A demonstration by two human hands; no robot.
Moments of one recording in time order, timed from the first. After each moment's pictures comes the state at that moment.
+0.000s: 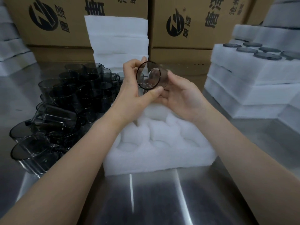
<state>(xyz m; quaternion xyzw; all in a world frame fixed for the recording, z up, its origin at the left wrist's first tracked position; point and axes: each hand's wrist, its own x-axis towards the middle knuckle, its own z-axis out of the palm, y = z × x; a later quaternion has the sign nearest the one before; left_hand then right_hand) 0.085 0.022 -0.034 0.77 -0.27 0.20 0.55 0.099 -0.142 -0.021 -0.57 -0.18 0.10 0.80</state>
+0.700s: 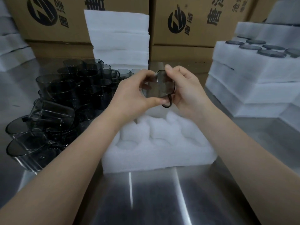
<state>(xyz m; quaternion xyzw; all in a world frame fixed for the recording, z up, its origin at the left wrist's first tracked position) 0.084 0.022 -0.033 0.82 -0.22 0.20 0.48 0.095 -0.135 -0.021 -0.61 -0.13 -0.02 0.78</state>
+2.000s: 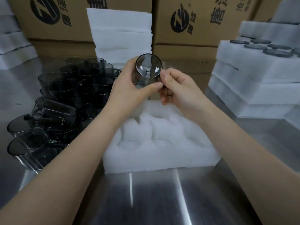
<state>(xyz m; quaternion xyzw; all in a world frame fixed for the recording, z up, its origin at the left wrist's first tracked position) 0.091 0.029 -0.036 0.75 -0.18 0.22 0.60 0.102 -0.134 -0.031 -0.70 -0.23 -0.03 0.67</state>
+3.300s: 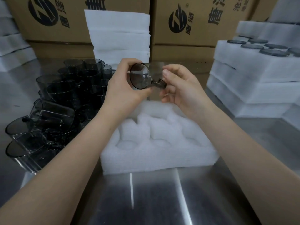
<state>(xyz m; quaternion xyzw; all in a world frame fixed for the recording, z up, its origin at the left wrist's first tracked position) 0.081 0.027 -0.030 0.77 -0.17 0.25 0.57 0.098 -0.138 -0.024 -0.66 -0.16 -0.03 0.73</state>
